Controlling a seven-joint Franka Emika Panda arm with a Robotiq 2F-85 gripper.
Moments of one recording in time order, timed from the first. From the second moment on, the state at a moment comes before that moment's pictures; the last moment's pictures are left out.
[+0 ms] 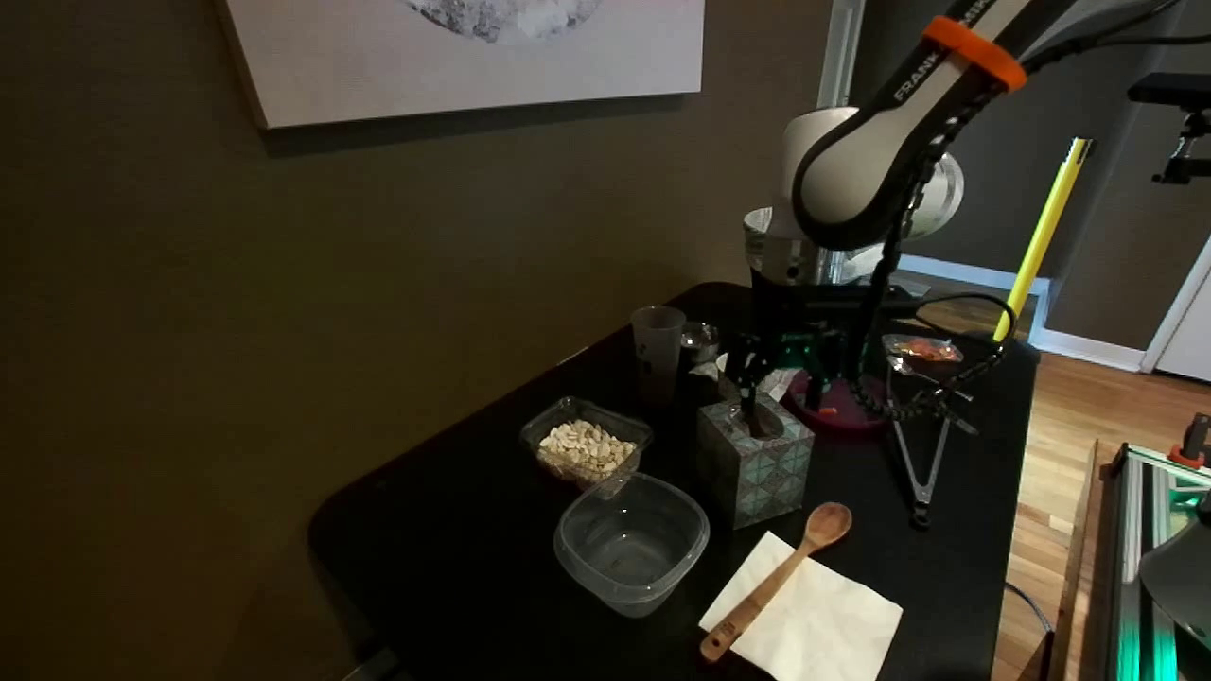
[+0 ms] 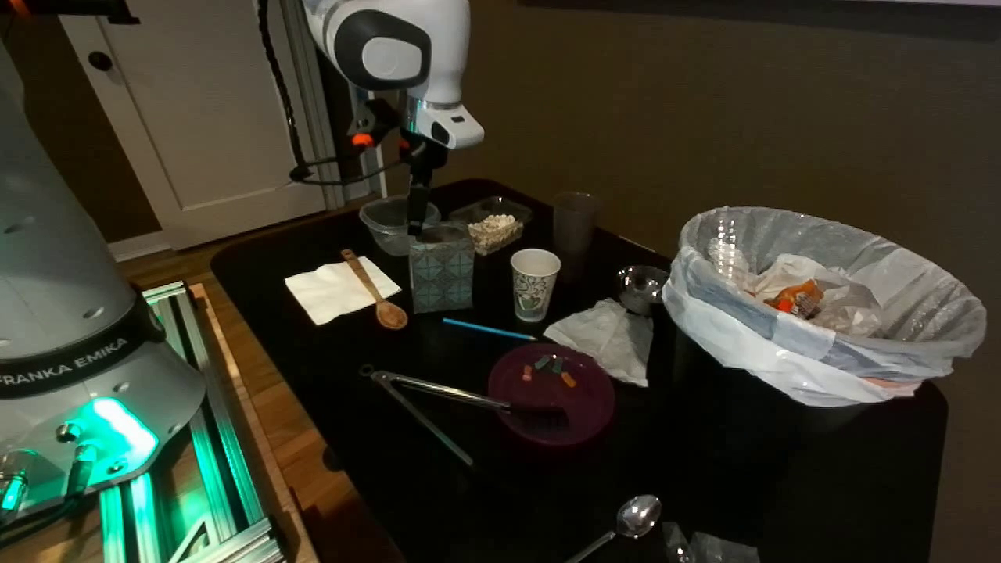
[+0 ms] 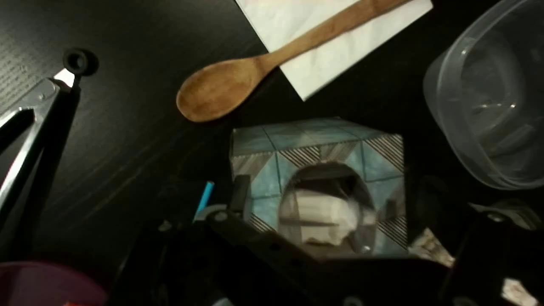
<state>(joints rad) 0.04 0.06 0.12 -2.57 0.32 2.55 0.44</state>
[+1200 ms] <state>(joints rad) 0.05 0.16 0.02 -2.53 0.19 2.60 0.49</state>
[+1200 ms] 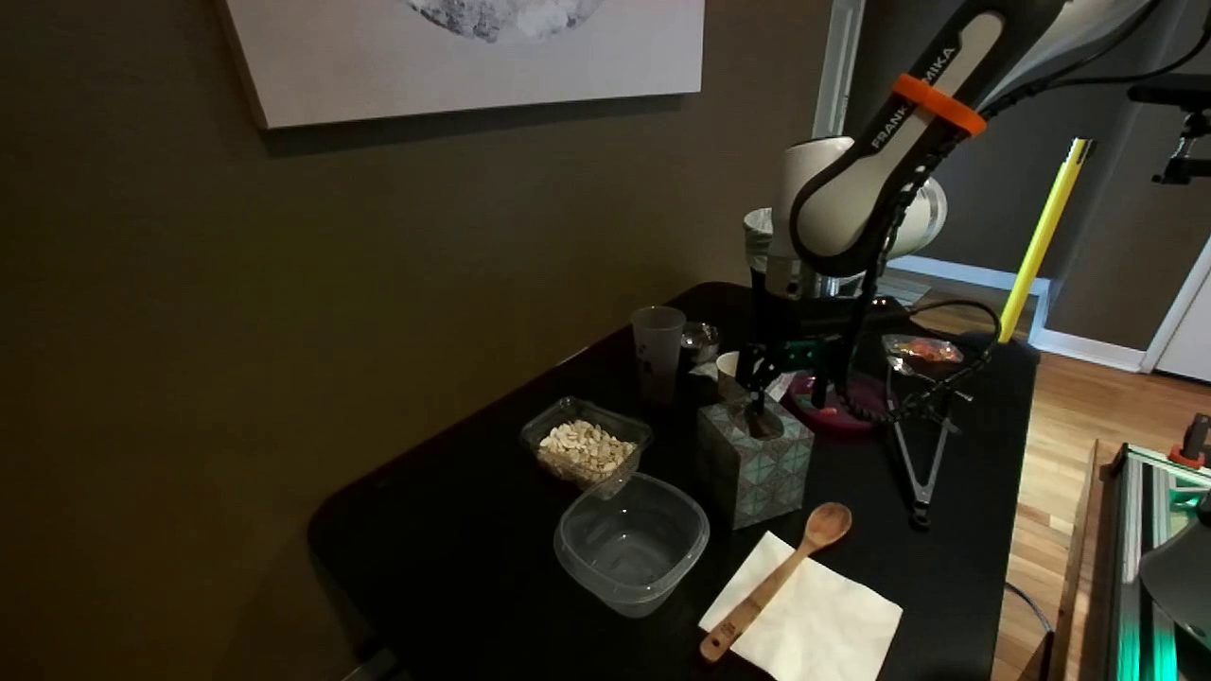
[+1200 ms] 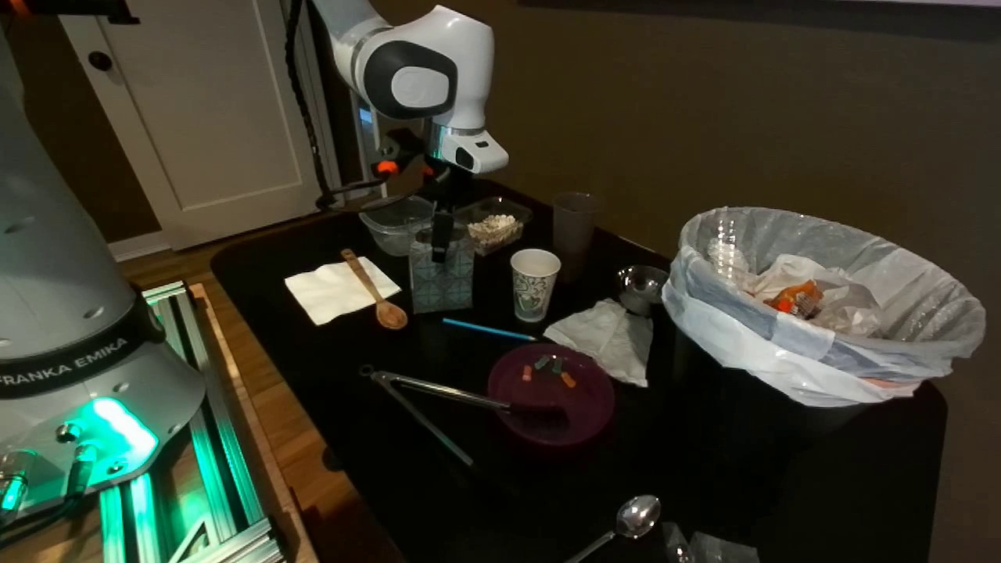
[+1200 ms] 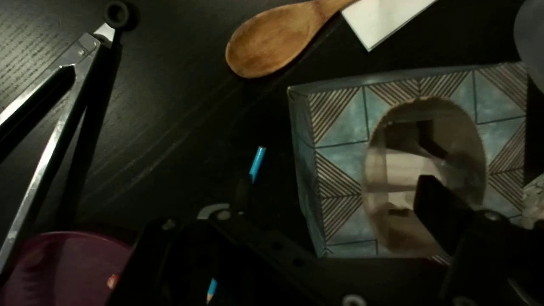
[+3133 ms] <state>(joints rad) 0.07 -0.11 0.09 -2.34 -0.15 2.43 0.79</state>
